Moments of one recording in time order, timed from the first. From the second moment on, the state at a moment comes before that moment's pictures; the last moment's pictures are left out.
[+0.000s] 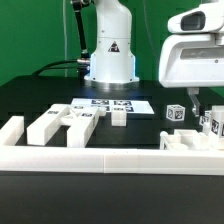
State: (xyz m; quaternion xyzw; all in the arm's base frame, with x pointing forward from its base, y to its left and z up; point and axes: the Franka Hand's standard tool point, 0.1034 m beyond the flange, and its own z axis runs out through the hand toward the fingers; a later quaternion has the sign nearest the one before) arm 0.641 0.126 0.083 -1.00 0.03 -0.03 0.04
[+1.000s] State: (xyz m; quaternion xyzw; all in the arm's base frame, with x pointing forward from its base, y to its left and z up) arm 0.641 0.124 0.082 -0.99 0.14 -0.02 0.04
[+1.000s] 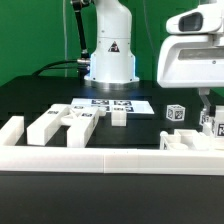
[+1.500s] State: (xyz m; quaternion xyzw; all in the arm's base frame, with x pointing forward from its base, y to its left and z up) arm 0.640 0.121 0.081 -0.93 0.36 -0.02 0.05
